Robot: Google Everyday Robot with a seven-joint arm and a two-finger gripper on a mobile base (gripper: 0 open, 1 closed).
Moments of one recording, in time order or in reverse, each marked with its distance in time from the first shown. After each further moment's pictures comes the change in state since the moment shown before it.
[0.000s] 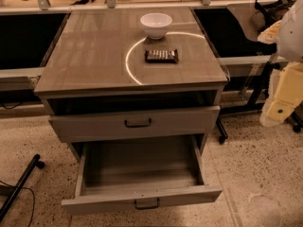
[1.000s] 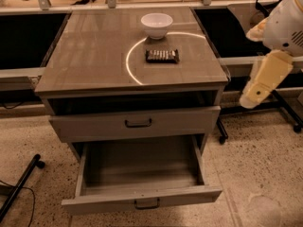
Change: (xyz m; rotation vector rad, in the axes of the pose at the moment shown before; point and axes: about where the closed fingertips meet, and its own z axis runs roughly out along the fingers) arm -0.016 -0.036 0.024 -0.034 -0.136 0.081
